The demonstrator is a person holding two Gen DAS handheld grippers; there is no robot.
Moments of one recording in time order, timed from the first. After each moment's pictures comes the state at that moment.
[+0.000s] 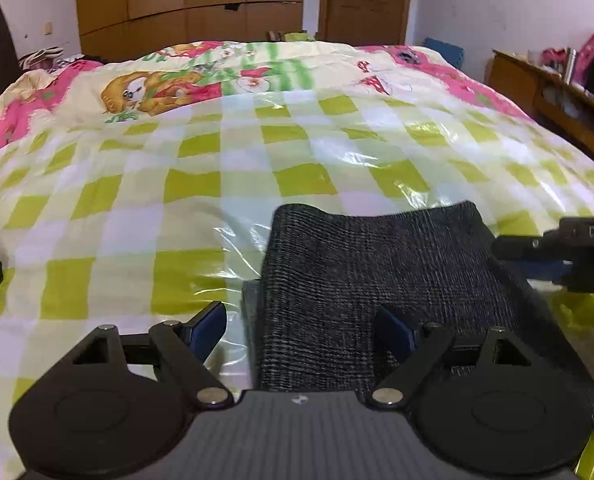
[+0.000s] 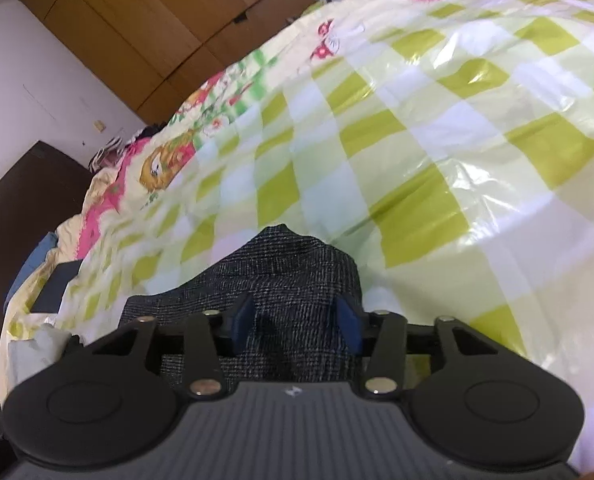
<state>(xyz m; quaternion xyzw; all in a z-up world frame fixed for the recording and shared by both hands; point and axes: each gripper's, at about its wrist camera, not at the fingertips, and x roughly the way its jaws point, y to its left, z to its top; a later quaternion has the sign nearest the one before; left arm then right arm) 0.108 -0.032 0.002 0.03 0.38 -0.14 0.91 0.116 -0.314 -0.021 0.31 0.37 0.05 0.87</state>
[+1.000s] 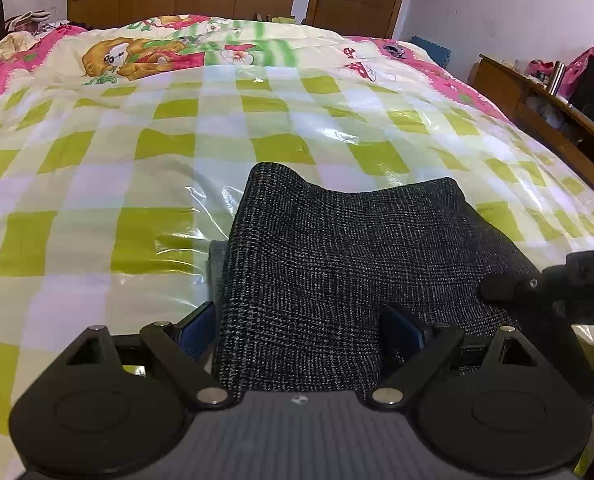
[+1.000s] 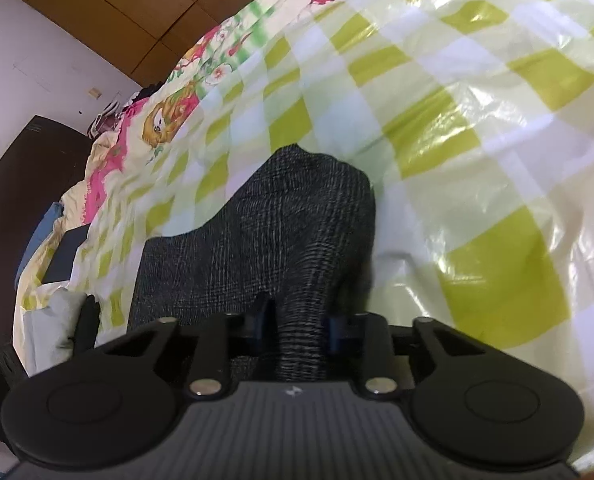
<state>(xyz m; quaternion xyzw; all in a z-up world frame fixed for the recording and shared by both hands) 0.109 -0.027 -0.019 -0.01 0.41 -0.18 0.90 0.097 -0.291 -0.013 0.32 0.43 0.06 0.84</state>
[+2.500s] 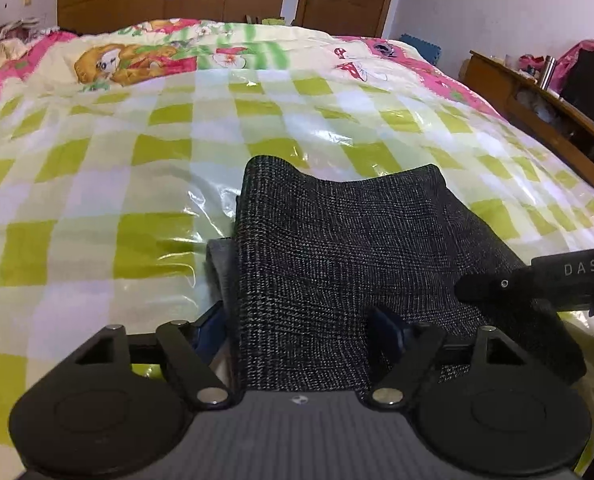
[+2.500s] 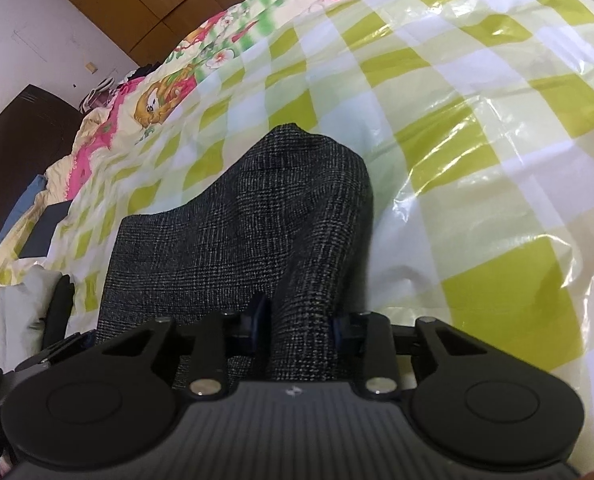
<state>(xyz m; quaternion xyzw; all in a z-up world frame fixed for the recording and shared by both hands) 0.108 -0.021 -0.017 -0.01 0.40 -0.20 0.89 0.108 -0.280 -0.020 0.28 0.45 0.06 0.85</state>
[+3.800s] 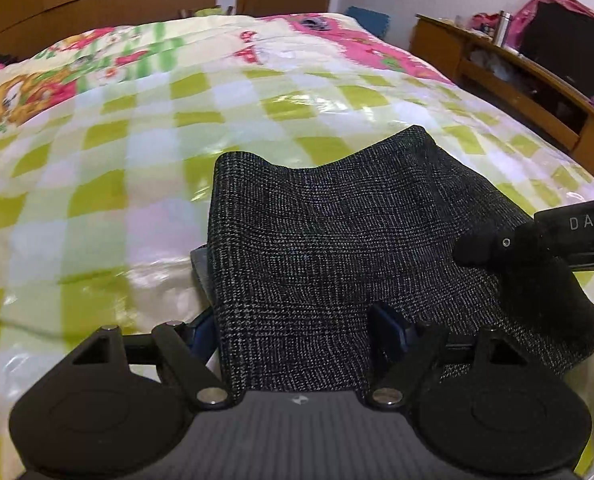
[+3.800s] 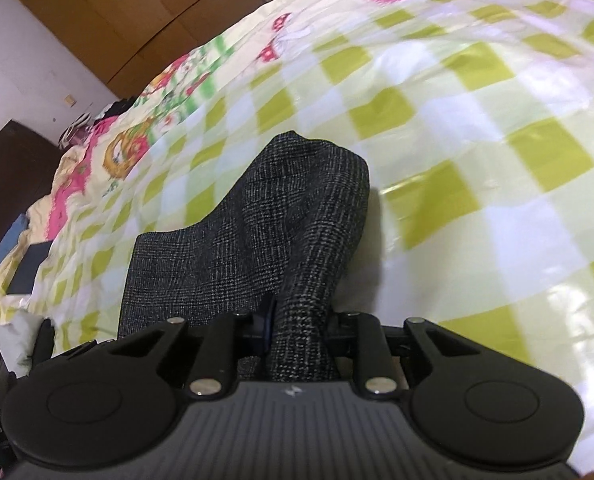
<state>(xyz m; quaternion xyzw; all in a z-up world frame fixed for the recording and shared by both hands) 0.126 -0.175 -0.010 0.05 0.41 -0.26 0.87 0.096 -0.414 0.007 0.28 0.42 0.01 0.86</state>
